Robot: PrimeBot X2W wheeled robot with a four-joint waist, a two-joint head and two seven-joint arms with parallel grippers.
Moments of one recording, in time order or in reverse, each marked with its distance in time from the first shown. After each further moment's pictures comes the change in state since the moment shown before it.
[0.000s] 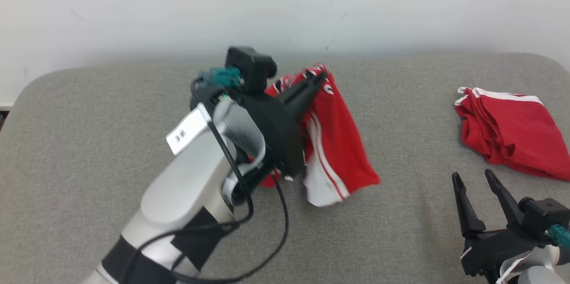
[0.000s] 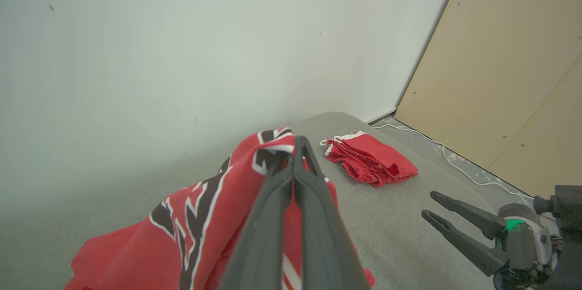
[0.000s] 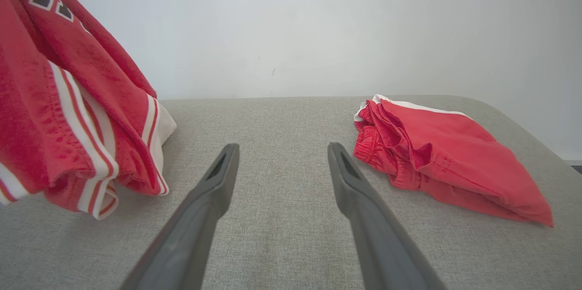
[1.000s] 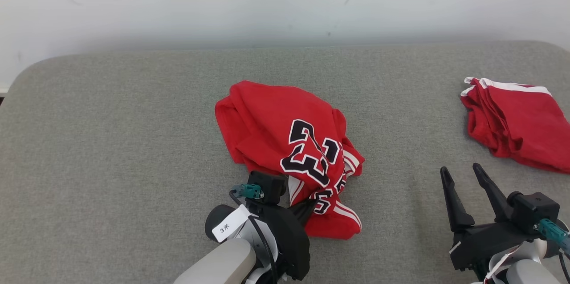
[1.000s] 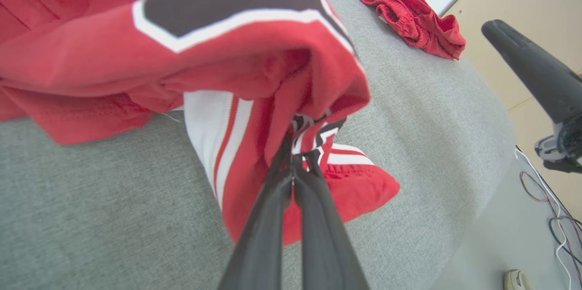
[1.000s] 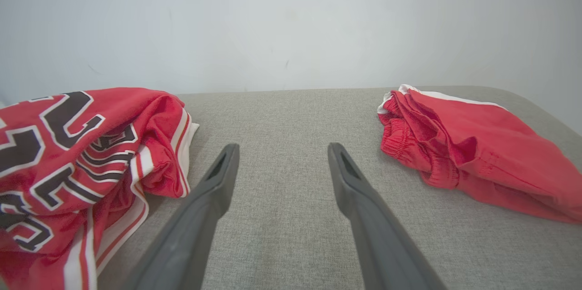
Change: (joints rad) left arm 0.274 0.010 -0.275 0.084 -0.143 0.157 -0.079; right arm -0.030 0.028 0.028 0.002 0.000 0.011 -0.009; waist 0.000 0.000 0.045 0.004
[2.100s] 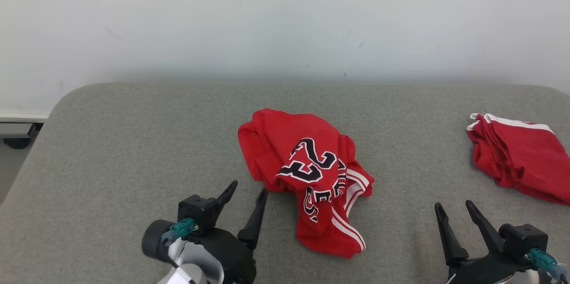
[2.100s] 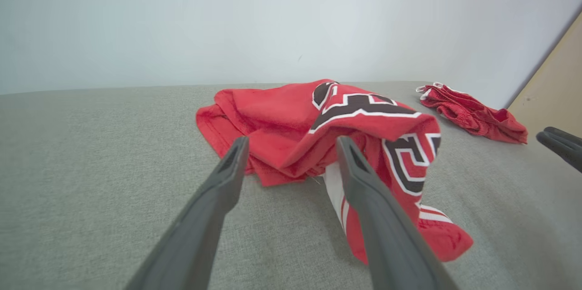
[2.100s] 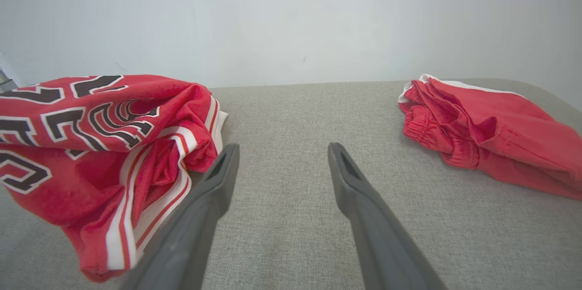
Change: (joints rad) left arm 0.155 0.145 0.139 -0.116 0.157 0.092 -0.294; right arm 0.089 0.030 -0.003 0.058 0.011 0.017 -0.009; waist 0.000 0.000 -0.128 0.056
